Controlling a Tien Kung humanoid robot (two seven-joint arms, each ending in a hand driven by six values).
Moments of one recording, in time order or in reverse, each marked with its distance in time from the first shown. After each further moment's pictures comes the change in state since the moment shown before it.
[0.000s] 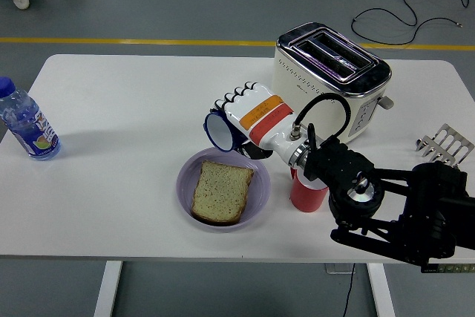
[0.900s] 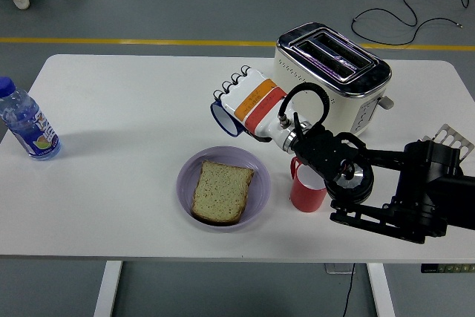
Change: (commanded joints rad) left arm 0.000 -0.002 0.011 0.000 -0.024 0.005 -0.001; right arm 0.085 0.029 -0.046 -0.061 -0.130 0.108 -0.057
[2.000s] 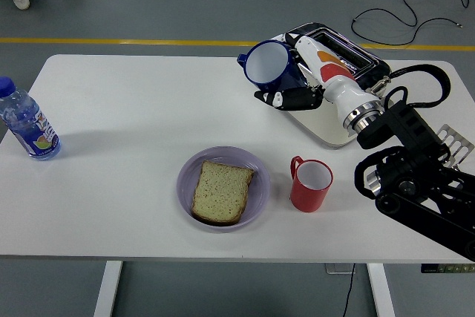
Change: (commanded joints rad) left arm 0.000 0.000 -0.031 0.000 0.031 -0.001 -0.003; right arm -0.356 -0.199 0.604 0.392 0.838 -0.199 0.022
